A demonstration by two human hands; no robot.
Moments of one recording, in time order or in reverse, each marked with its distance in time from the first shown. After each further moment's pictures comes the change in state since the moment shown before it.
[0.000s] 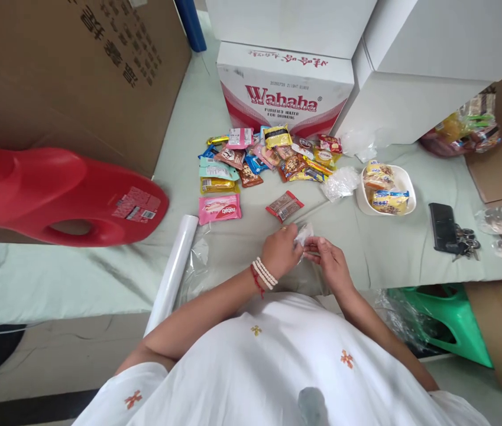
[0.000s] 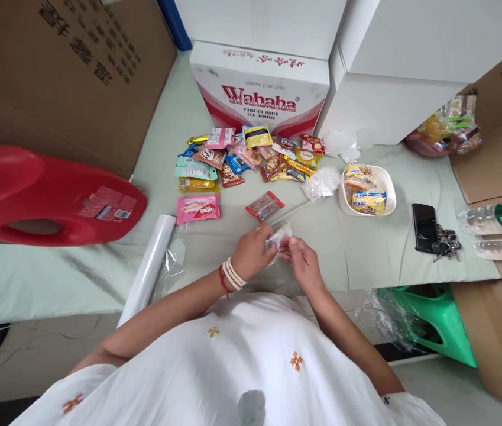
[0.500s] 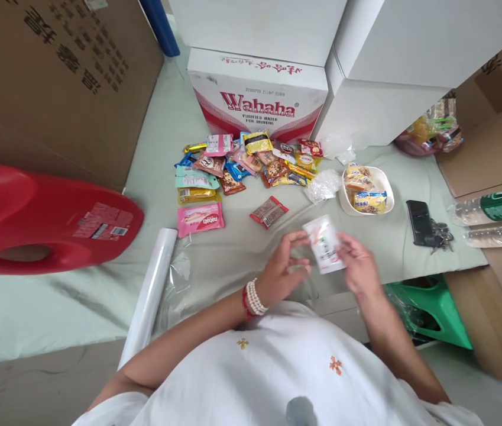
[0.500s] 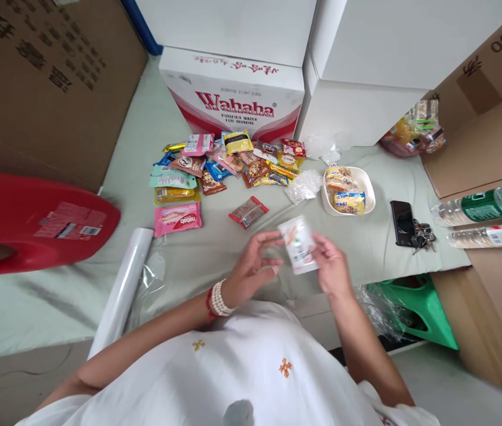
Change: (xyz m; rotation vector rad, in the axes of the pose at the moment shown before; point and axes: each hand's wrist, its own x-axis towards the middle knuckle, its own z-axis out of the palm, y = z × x) left_hand -0.016 0.010 0.020 -1.152 -0.084 0.205; right_hand 0.000 -0.016 -0.081 0.097 0.306 -0.061
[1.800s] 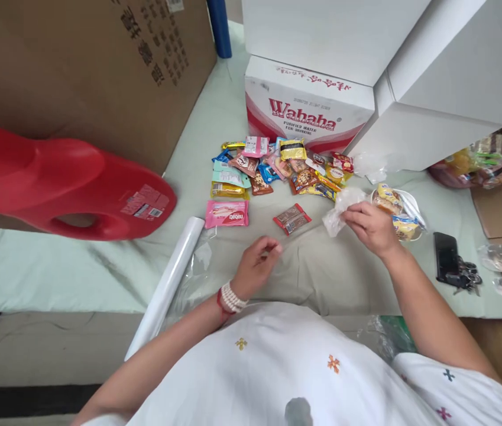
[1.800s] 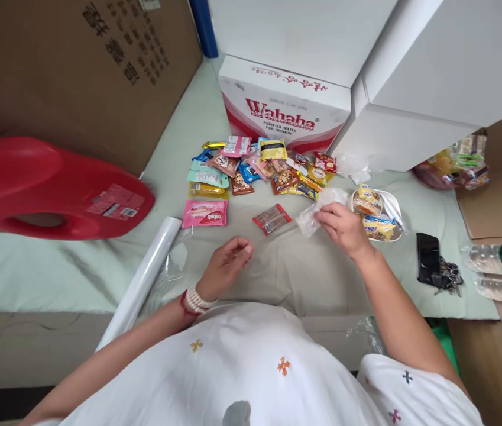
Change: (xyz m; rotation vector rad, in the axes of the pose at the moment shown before) left_hand -0.020 0.016 -0.065 0.238 0.403 -0.108; right_hand 0.126 -0.075 0.046 -0.947 -0.583 -0.938
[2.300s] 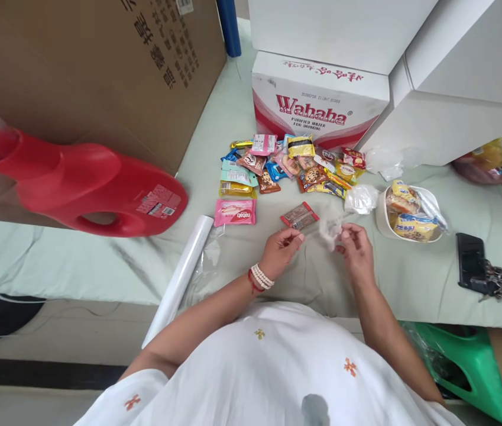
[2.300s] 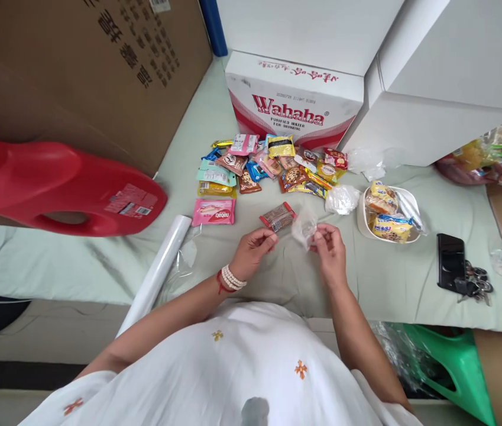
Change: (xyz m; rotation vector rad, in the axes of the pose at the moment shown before) left_hand 0.037 -0.015 0.031 -0.096 -0.004 0.021; right_hand -0.053 -0.057 0.087 0.823 0.389 0.695
